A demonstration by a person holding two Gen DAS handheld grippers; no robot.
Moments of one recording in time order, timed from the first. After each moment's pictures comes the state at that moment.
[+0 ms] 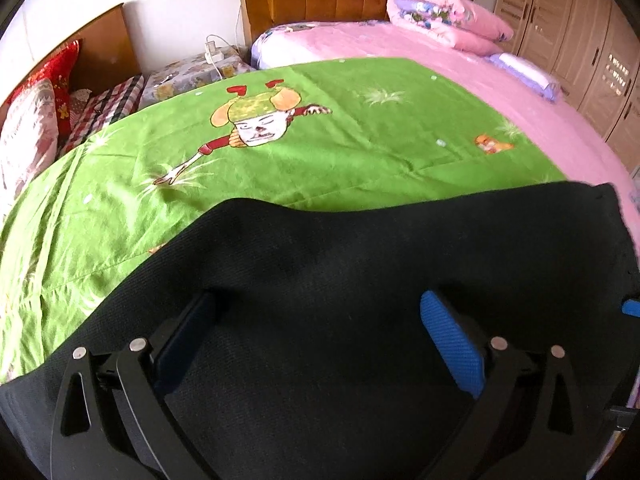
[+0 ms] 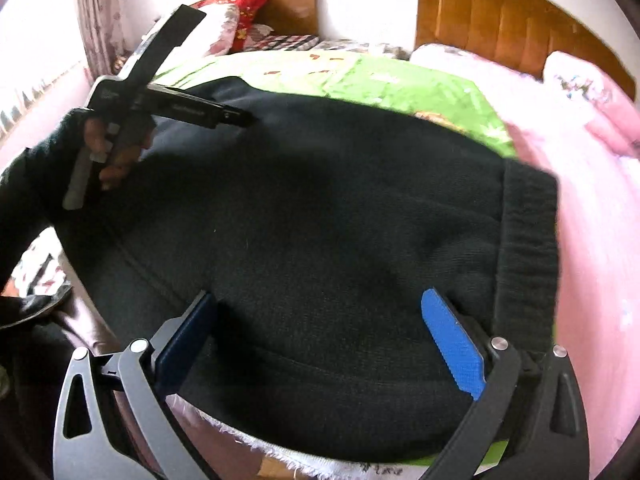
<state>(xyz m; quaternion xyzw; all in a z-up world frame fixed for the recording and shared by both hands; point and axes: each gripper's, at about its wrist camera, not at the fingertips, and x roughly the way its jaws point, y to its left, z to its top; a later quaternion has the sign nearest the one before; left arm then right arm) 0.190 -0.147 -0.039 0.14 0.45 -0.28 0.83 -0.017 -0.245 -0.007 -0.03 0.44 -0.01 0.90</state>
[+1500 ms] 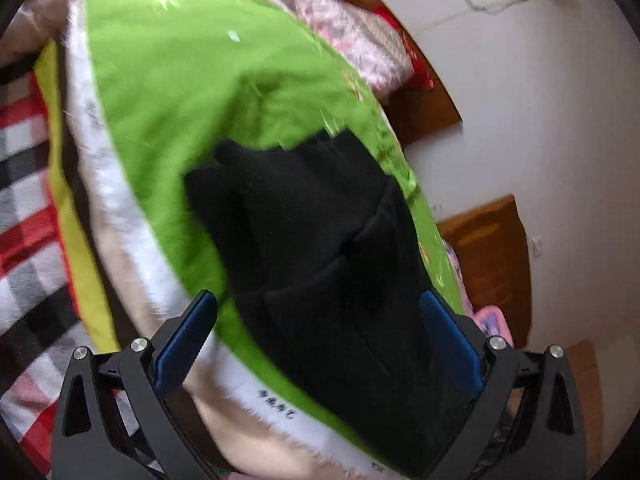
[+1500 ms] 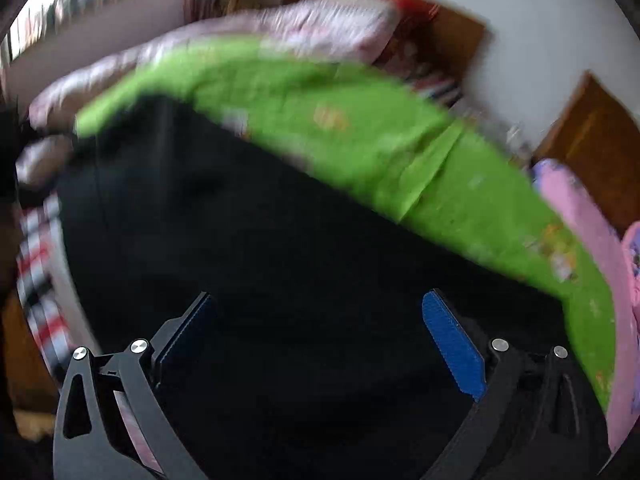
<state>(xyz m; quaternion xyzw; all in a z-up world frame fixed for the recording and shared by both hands) 0.070 0.456 -0.055 -0.46 0.37 -0.02 0.81 0.158 0.144 -0.027 -0.20 0.46 0.16 0.85</state>
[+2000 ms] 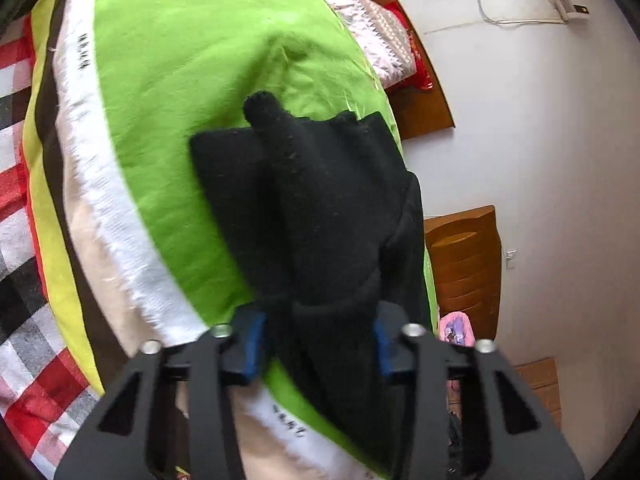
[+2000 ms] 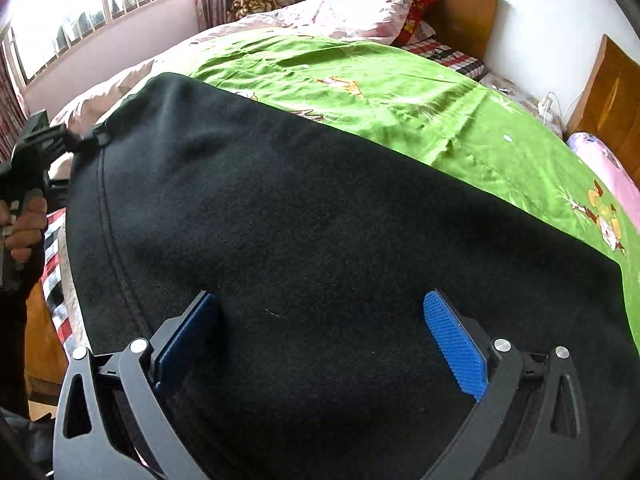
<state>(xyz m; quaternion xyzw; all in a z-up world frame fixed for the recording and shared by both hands) 0.068 0.462 -0.090 -0.51 0.35 -0.05 0.78 0.164 0.115 -0.027 -0.11 0.46 0.21 0.85</state>
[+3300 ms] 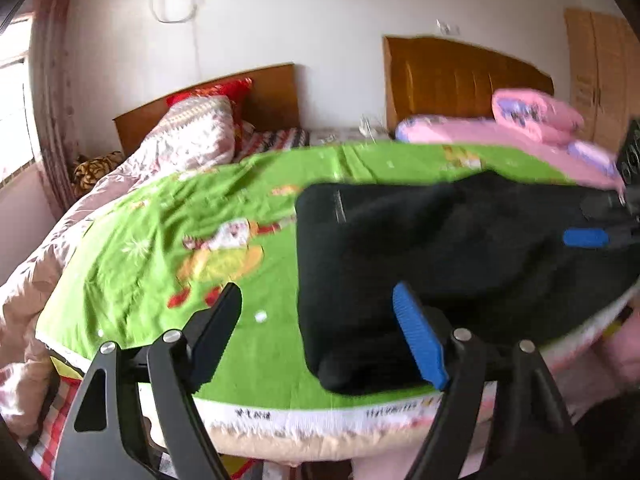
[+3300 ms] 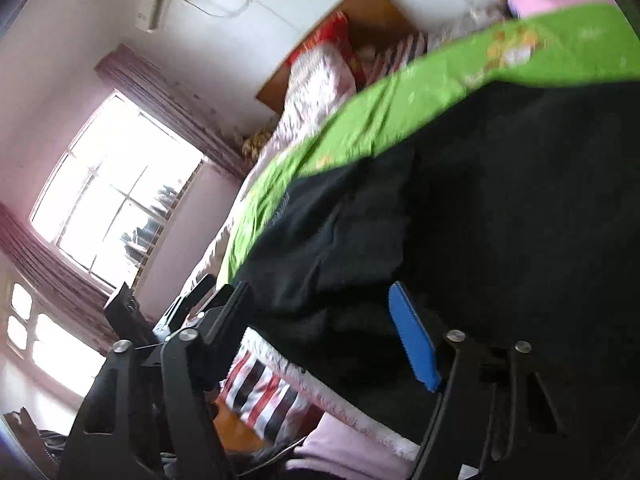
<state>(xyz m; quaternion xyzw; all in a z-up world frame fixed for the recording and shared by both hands) 0.016 0.179 0.007 0.10 0.30 -0.10 0.94 0.060 -0.055 -0.009 0.32 0.39 0.26 0.82</state>
